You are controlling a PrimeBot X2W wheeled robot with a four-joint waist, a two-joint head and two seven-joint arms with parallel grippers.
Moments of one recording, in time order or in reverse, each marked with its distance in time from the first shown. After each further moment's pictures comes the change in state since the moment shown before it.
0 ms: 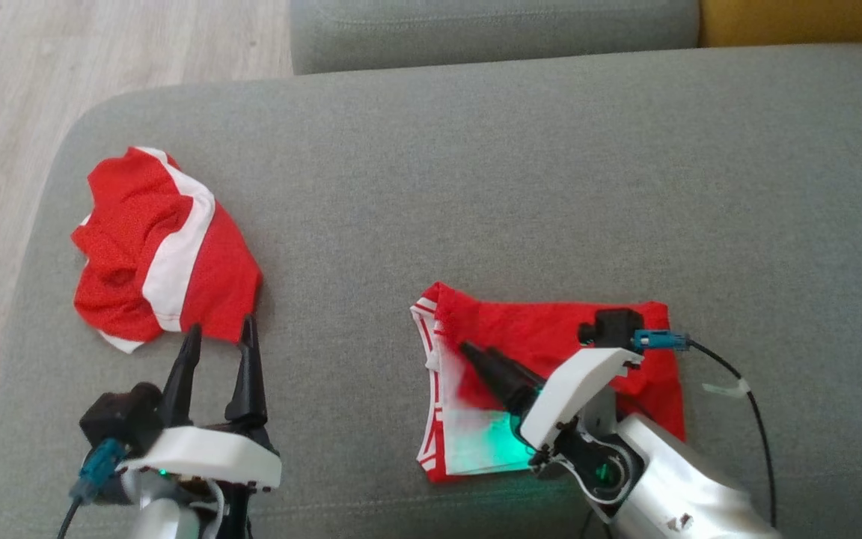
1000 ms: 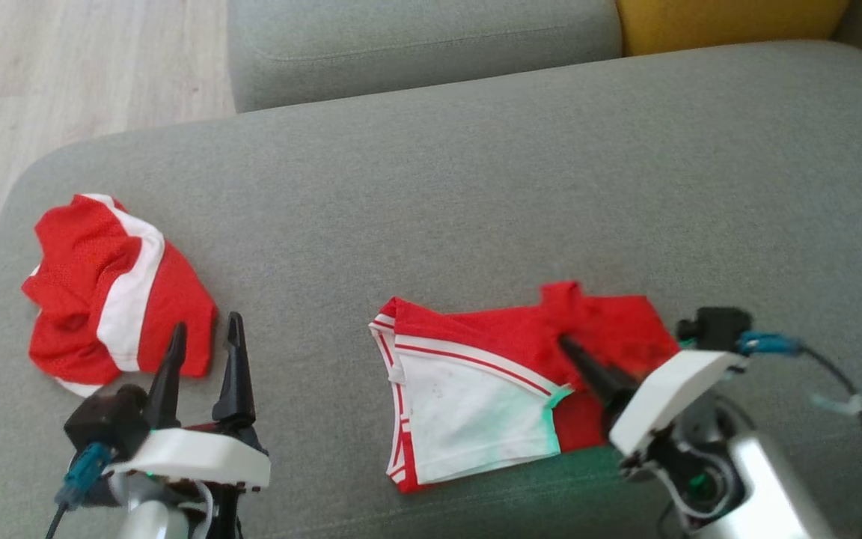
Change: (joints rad) left arm 0.012 0.000 0.032 -0.021 0.010 -0.005 0.000; right arm 0.268 0.011 -0.523 -0.400 -0.394 0.000 0.308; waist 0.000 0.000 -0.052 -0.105
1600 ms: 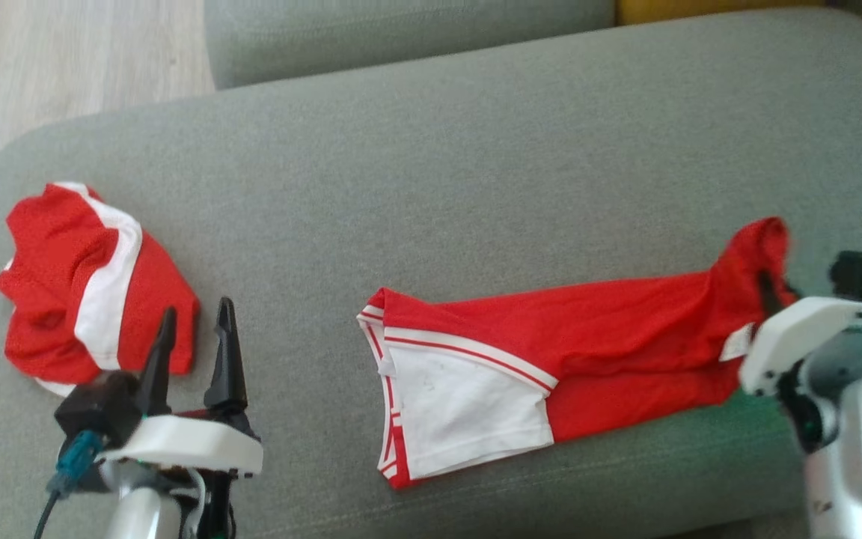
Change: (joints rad) left arm -0.034 0.000 0.021 0.007 0.024 -0.010 0.000; right arm -0.146 -0.022 -0.442 0.130 -0.779 0.000 -0.122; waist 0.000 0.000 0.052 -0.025
